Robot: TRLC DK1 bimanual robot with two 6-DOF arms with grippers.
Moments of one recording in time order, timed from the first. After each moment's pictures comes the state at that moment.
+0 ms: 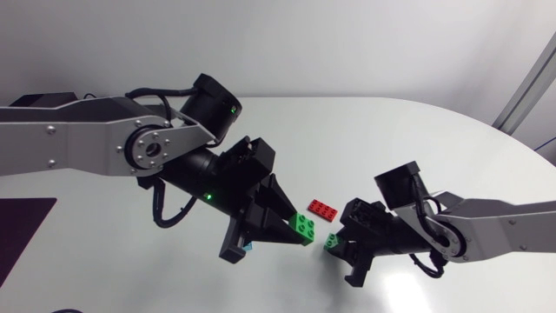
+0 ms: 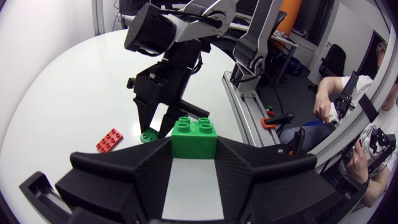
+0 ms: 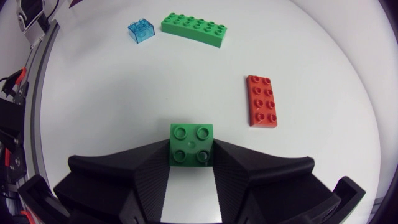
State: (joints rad) left arm -0.65 1.54 1.06 -0.52 0.81 0.73; right arm 0.41 1.46 0.51 -0.02 -0.31 -0.56
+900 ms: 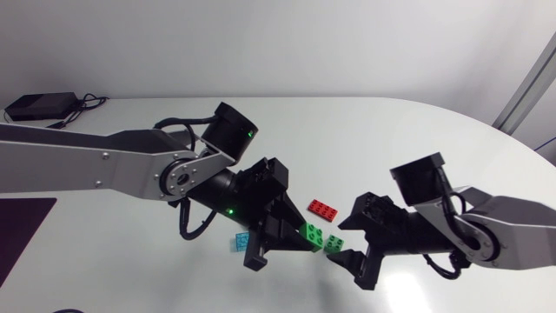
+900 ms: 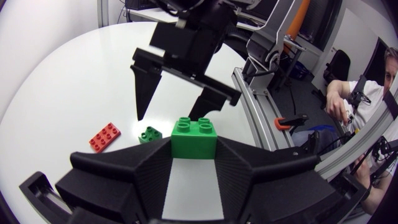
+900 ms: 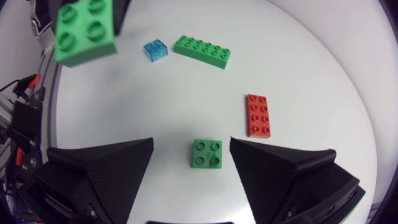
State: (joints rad) left arm -0.69 1.64 1.00 -0.31 0.78 0.63; right arm 0.40 1.26 0.51 -0.15 -0.38 -0.57
